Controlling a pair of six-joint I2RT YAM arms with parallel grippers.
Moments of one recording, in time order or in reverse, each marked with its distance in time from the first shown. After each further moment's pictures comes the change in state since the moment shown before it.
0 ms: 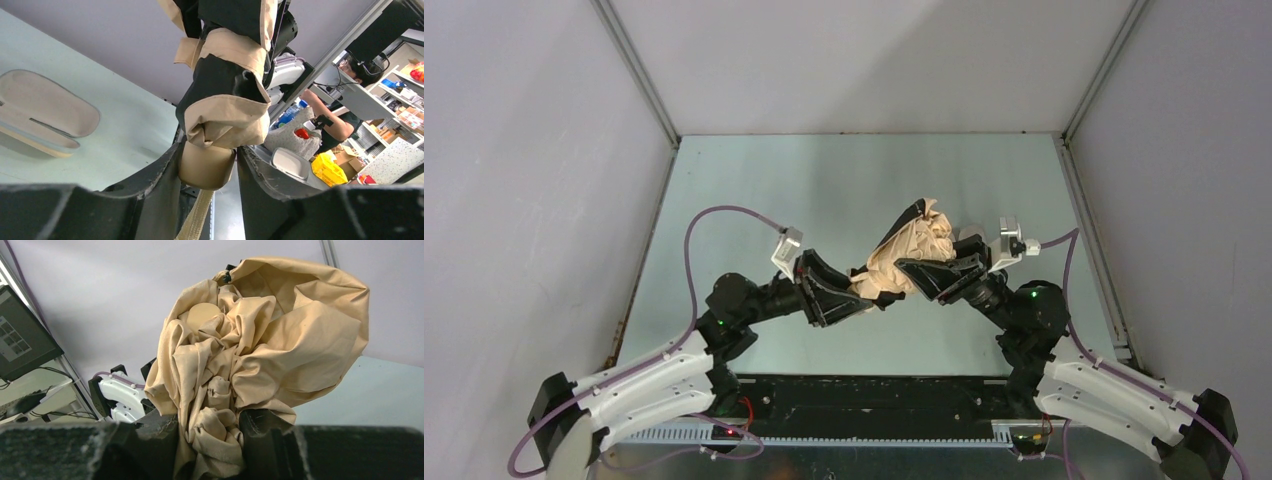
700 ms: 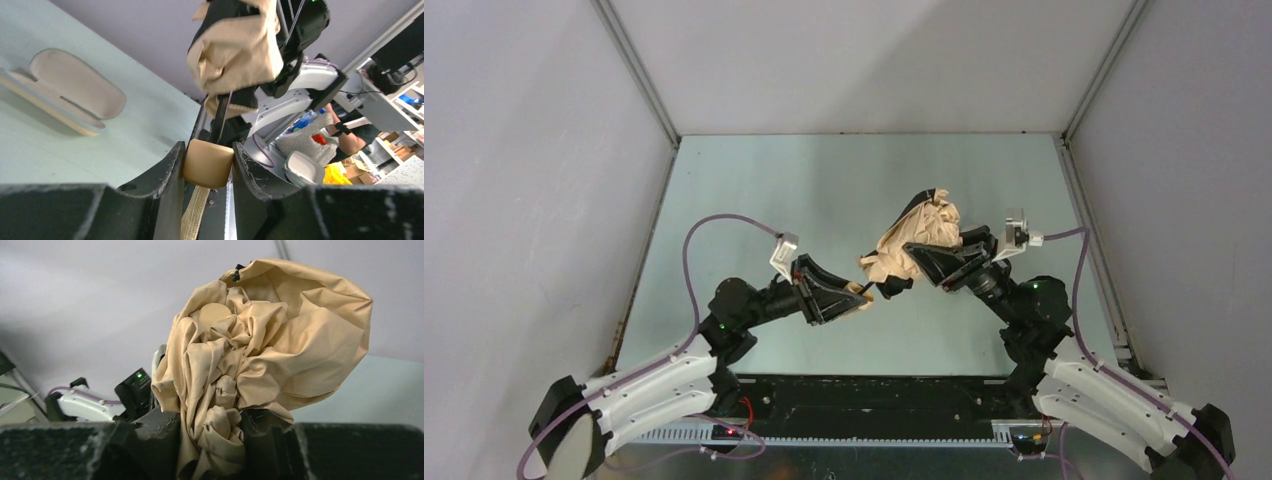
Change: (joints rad) left arm 0.068 -0.002 -0.102 0.075 -0.005 -0.030; right arm -0.104 -0.009 0.000 -0.057 0.009 0.003
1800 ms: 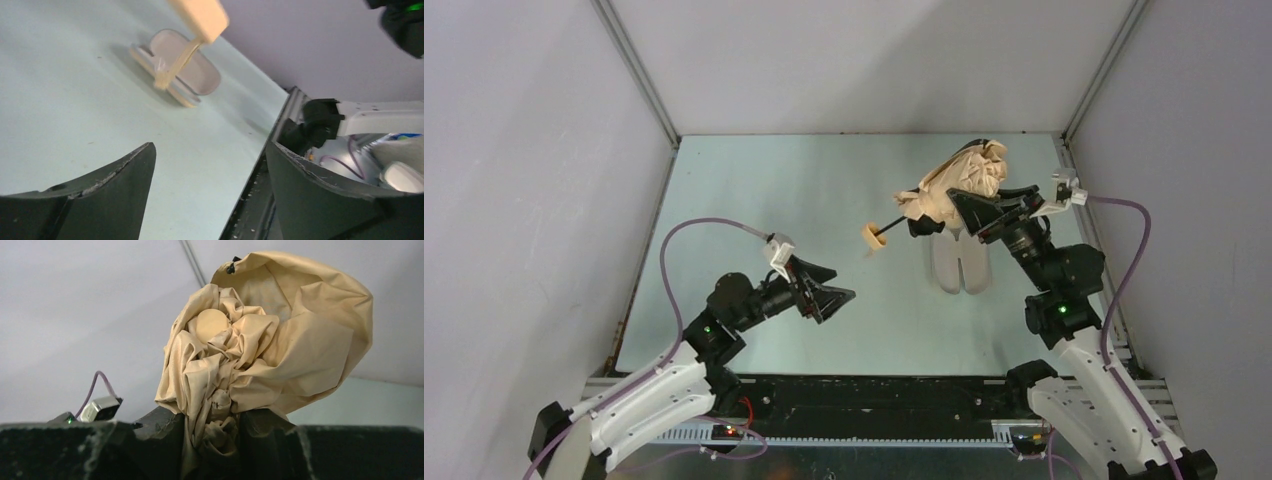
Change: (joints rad) left arm 0.087 -0.122 -0.002 -0.348 -0.150 0.256; right arm -0.453 0.029 0.199 -0.261 -0.208 0.034
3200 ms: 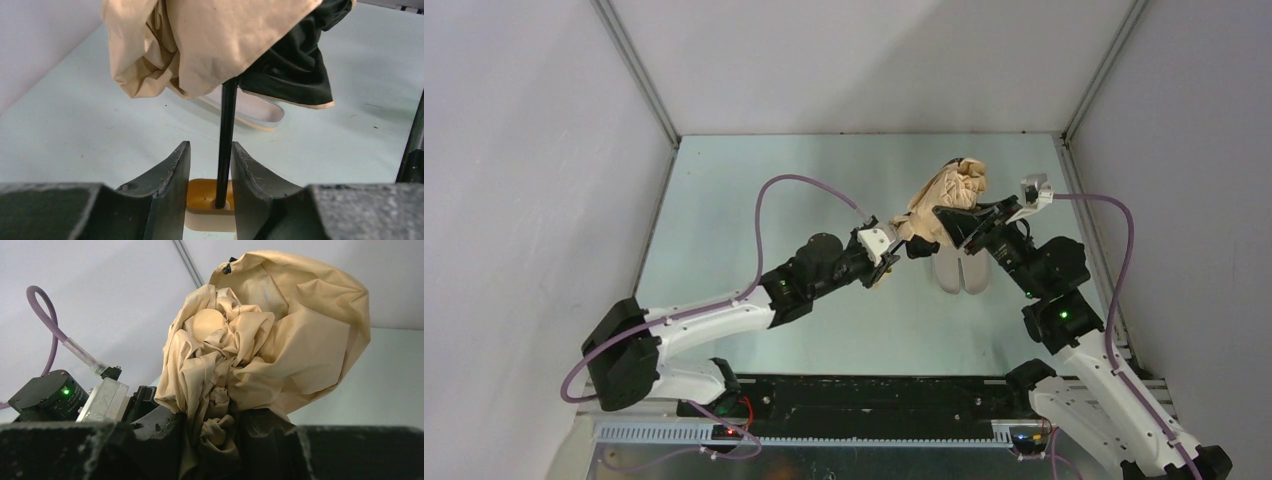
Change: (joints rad) left arm -0.243 0.633 0.449 -0.029 -0.317 0.649; right arm 0.134 -0.031 0.046 -0.286 0.167 -0.130
